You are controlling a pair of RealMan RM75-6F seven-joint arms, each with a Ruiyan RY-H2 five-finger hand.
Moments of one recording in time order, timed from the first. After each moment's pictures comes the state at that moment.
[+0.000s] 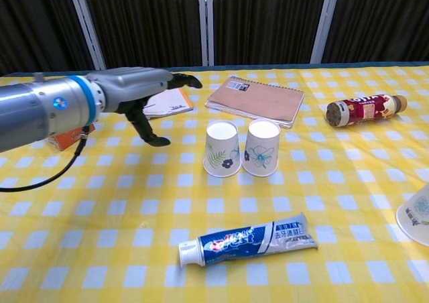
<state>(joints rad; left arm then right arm) -0.90 -1.55 -0.16 -1.60 0.92 0.96 0.54 0.10 -1.18 0.11 -1.48 -1.49 1.51 0.14</state>
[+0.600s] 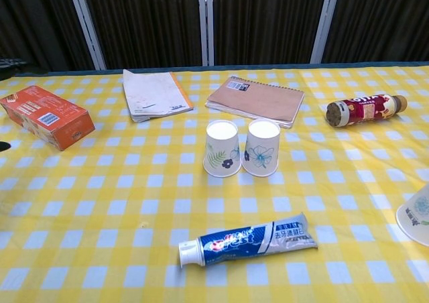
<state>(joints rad) -0.50 -1.24 0.11 -1.78 1.30 1.39 0.40 0.11 -1.18 0.05 -1.54 -1.58 1.49 0.06</state>
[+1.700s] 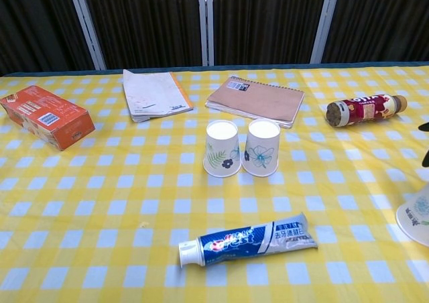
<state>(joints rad) -0.33 -1.12 0.08 -1.79 1.45 1.43 0.26 0.25 -1.19 0.01 -1.75 -1.44 1.16 -0.27</state>
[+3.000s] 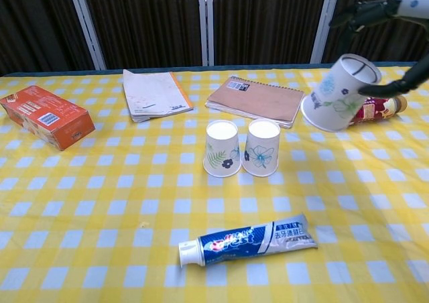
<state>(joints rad) -0.30 -1.09 -0.02 -1.75 1.39 1.33 0.17 0.50 -1.16 0.26 -1.97 -1.29 1.08 -0.31</state>
